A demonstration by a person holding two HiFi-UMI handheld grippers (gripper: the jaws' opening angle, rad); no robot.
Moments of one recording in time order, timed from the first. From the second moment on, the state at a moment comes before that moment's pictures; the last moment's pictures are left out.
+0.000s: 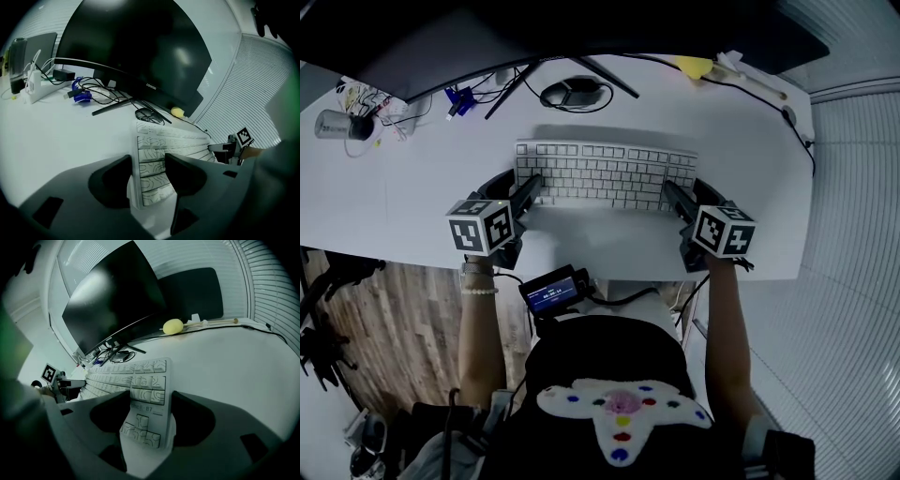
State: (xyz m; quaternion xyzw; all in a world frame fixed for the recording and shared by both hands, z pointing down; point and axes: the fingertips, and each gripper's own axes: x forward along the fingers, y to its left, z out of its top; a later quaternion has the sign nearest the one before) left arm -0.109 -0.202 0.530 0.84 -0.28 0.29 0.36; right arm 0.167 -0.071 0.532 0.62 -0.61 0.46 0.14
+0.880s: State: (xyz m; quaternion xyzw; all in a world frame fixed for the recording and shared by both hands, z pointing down) left arm -0.116 -0.202 0.525 0.84 -0.34 0.29 0.30; right arm 0.174 -0.064 0.530 0.66 -0.60 0.42 0.16
